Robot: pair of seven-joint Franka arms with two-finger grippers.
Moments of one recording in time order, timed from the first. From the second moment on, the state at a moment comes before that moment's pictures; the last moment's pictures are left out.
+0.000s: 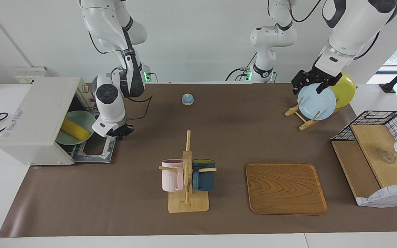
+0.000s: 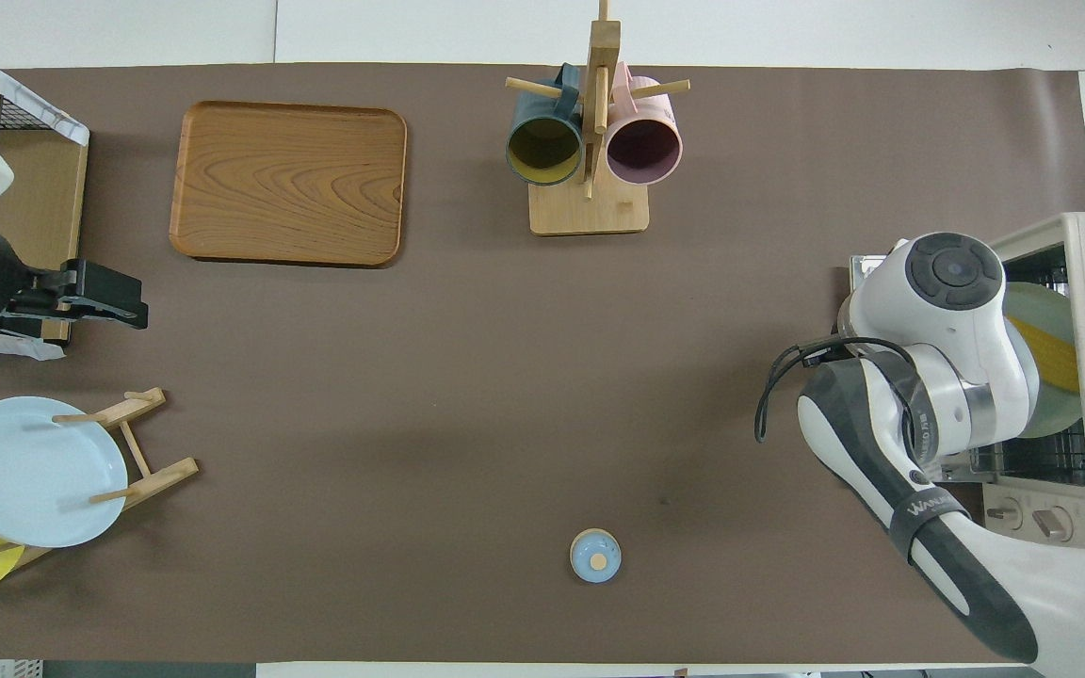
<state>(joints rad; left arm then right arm) -0.04 -0.04 -0.09 -1.63 -0.05 1.52 -0.13 0.18 0.17 -0.09 -2.18 -0.17 2.21 0.05</state>
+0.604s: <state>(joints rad) -0.04 -0.04 -0.09 -1.63 -0.05 1.52 -0.13 0.16 0.17 -0.08 -2.18 -0.18 2.16 0.03</state>
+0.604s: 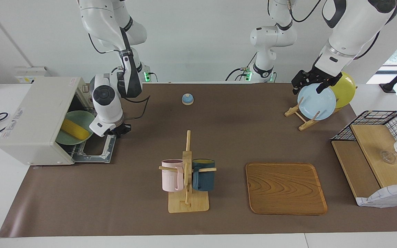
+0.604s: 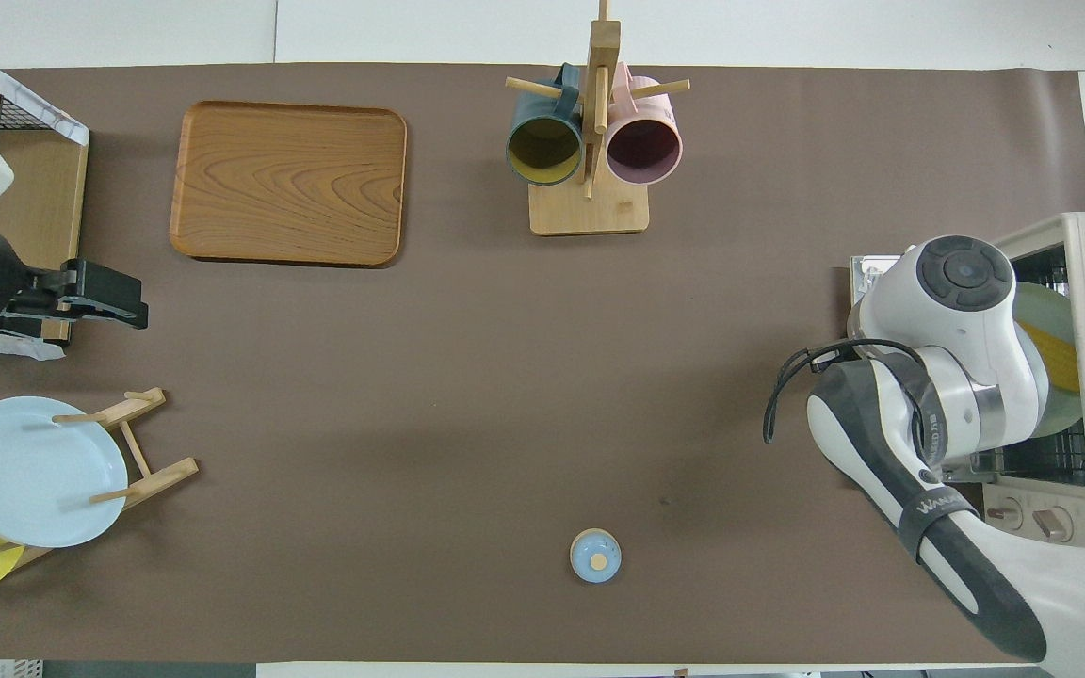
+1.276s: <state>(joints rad) -0.04 -0.04 -0.09 -1.63 -0.05 1.52 -0.13 0.04 0.06 -0.08 -1.93 -0.18 1.75 -0.28</state>
